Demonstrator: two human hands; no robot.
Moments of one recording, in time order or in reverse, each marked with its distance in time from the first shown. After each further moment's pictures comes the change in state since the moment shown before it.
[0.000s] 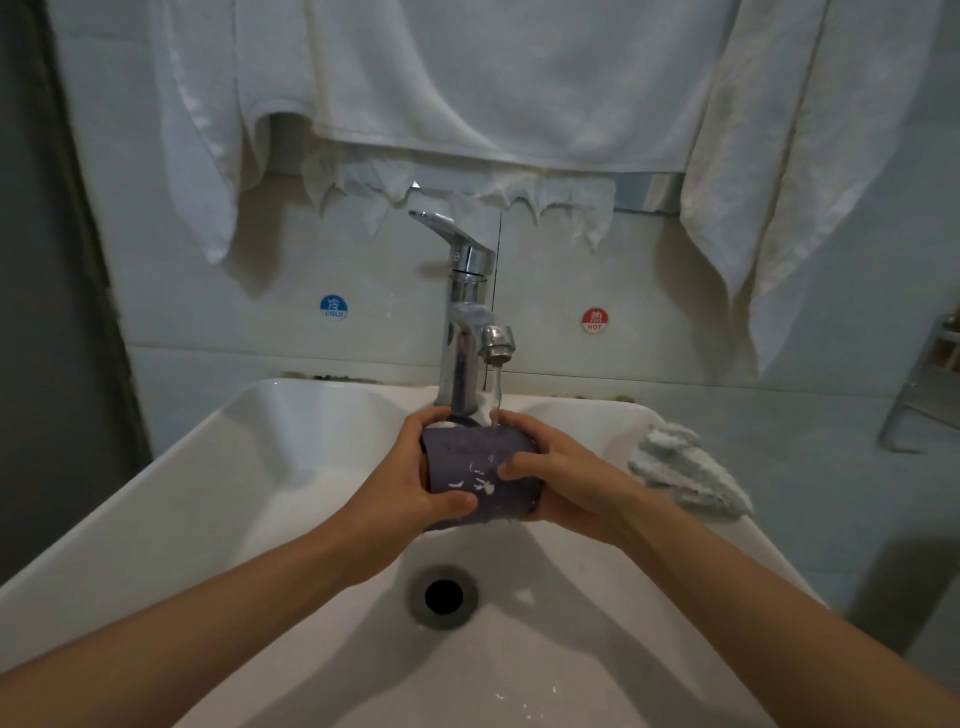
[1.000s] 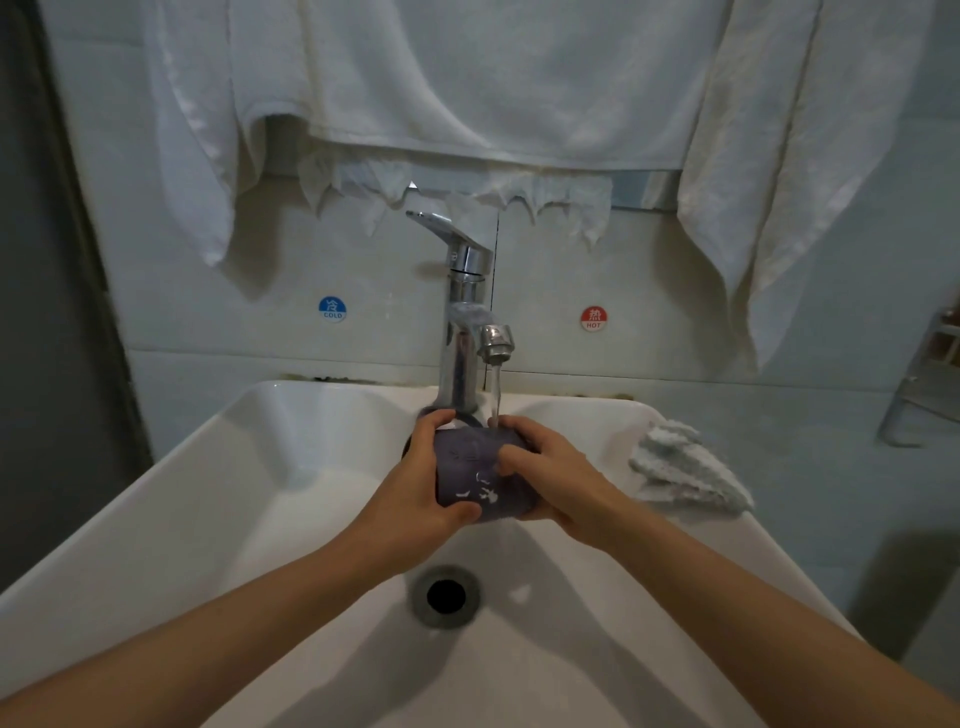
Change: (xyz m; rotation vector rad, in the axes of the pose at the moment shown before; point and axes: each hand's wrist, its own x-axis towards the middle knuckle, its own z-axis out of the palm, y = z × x) left_hand -0.005 0.004 0.007 0.372 0.035 0.117; right_hand -0.002 0.003 0.016 -0.228 0.187 -0.065
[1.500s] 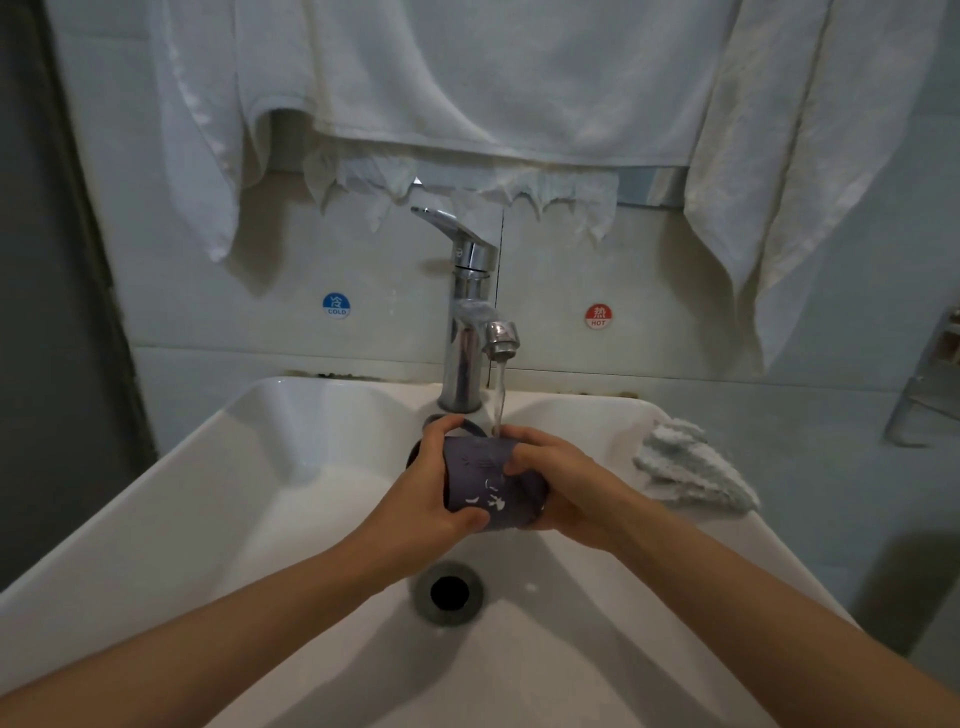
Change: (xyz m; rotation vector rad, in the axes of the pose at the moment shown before) left_hand -0.001 -0.006 0.003 -0.039 -0.049 -0.038; right_hand 0.002 0.003 -0.003 0.200 -0.072 0.171
